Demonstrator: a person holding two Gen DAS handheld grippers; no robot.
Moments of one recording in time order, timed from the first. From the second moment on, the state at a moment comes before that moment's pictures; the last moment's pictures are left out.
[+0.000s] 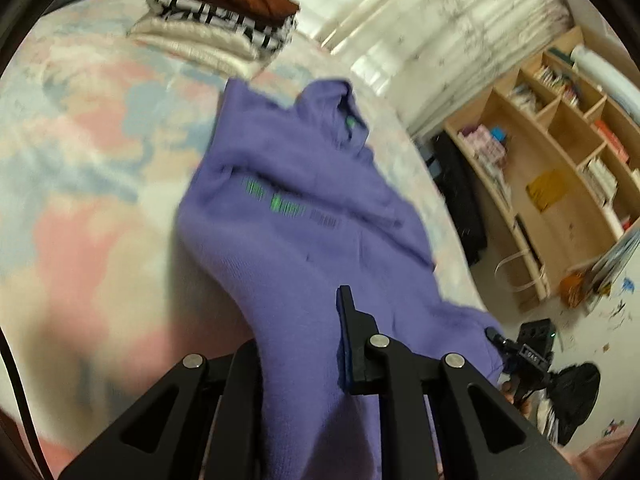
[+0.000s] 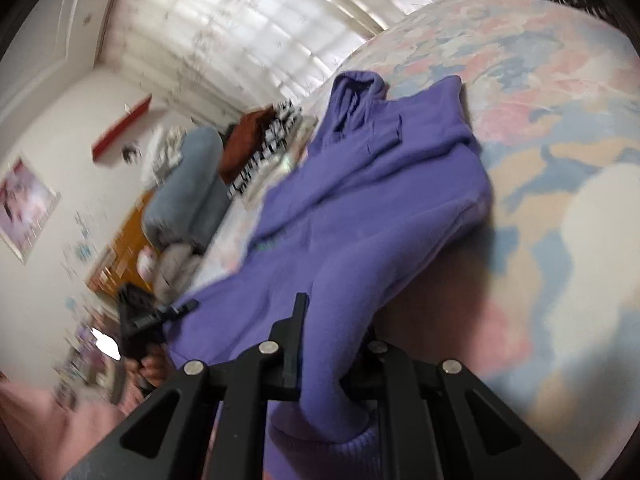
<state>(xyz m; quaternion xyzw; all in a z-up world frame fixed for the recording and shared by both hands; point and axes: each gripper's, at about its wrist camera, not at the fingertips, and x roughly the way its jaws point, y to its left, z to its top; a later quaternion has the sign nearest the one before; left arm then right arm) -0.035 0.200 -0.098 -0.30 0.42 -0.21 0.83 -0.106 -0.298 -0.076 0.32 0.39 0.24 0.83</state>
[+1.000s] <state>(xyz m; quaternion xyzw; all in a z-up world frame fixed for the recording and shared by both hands) 0.278 0.193 -0.141 -0.18 0.47 -0.04 0.86 0.173 -0.338 -0.111 0.31 0.42 0.09 0.85</state>
